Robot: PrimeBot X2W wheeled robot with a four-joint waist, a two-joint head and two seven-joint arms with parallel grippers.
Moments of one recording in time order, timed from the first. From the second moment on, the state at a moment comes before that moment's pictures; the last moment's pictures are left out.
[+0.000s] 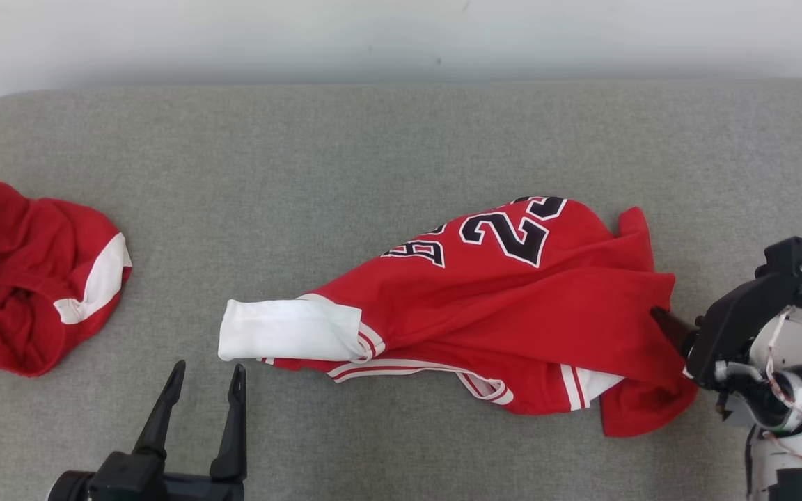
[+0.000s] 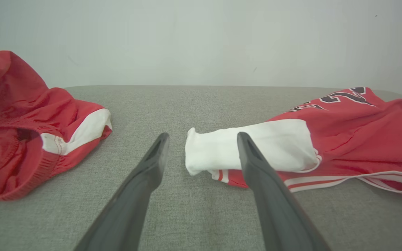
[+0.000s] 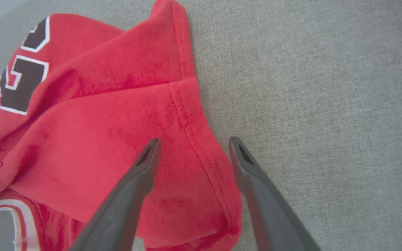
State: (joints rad) left arm -0.04 0.11 -0.09 0.11 -0.17 -0.12 -0.26; right arm -0.39 -0.09 -0.35 0.13 0.25 0.13 0.96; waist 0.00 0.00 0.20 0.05
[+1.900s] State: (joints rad) left arm -0.07 0.10 -0.07 0.12 -0.15 -0.13 -0.26; right arm -0.34 -0.37 0.01 0.10 0.27 0.13 0.50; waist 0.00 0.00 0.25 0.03
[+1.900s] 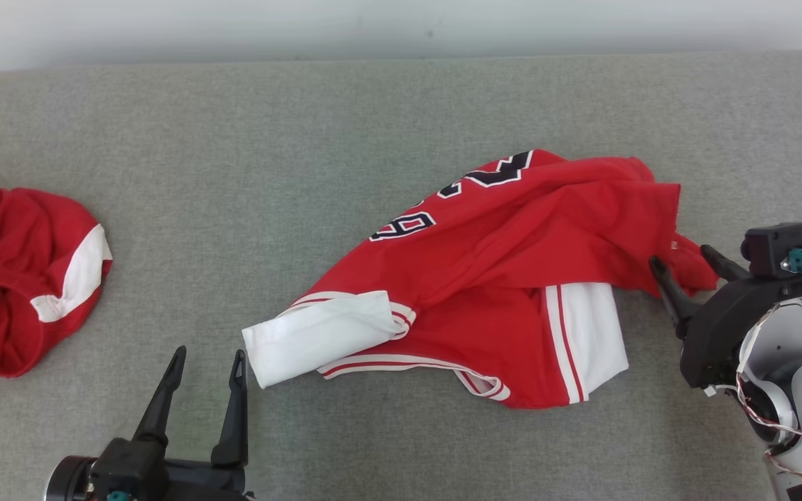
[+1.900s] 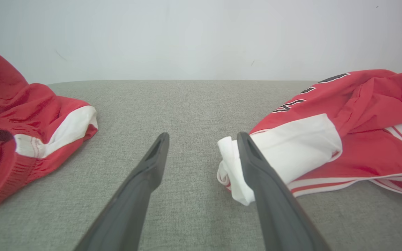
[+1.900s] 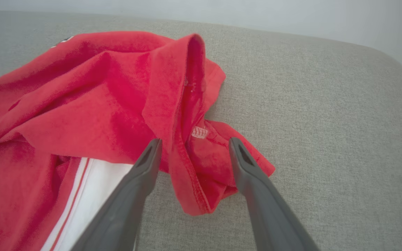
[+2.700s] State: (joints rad) left arm -0.07 0.10 -0.10 0.13 -0.16 -0.13 -0.26; right arm -0.47 -0.30 -0.01 0.19 0.25 0.13 0.56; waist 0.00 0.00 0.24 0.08
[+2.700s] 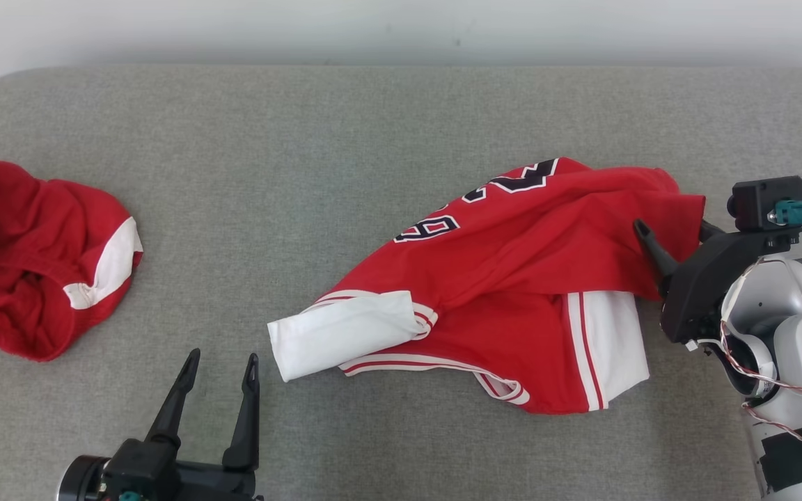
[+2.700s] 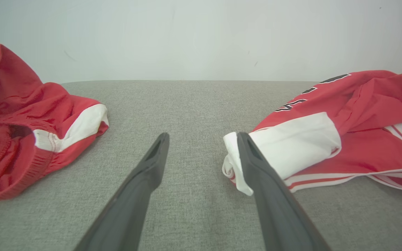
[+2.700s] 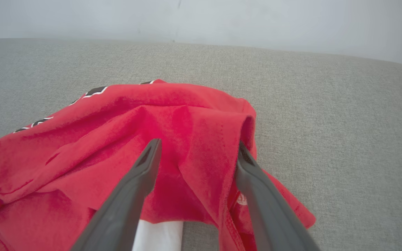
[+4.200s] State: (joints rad) left arm -0.06 0.09 -0.07 0.14 -0.15 -0.13 -0.26; right arm 0.09 -0.13 -0.29 -0.32 0.31 0.13 0.86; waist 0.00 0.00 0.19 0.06
